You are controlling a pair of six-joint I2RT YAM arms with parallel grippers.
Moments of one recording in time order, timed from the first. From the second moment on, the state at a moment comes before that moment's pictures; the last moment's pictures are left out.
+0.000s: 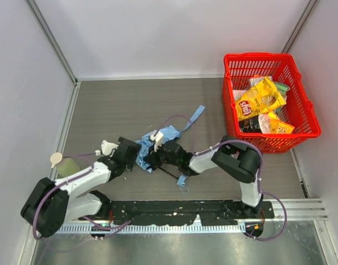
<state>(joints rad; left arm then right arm) -0.59 1.16 0.44 -0.23 -0.44 -1.62 1.04 1.94 0.83 0.73 -0.03 0.24</state>
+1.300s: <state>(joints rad) -0.61 1.17 0.36 0.01 -0.41 -1.60 0.81 1.79 1.02 0.15 -0.41 0.30</state>
